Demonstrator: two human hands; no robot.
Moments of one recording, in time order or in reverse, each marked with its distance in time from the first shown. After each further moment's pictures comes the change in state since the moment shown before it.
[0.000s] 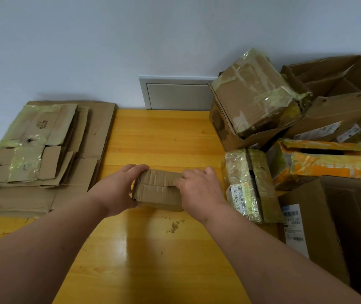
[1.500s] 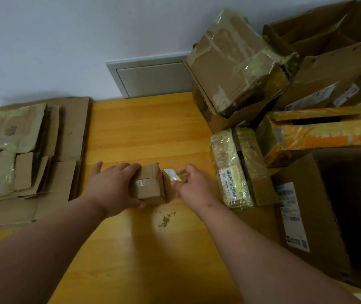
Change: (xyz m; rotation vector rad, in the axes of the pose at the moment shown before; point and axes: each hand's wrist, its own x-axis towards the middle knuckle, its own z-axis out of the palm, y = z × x) left_hand 0.024 0.030 0.015 0.398 -0.031 -0.015; right_hand -0.006 0.025 0.059 1.183 0.008 0.659
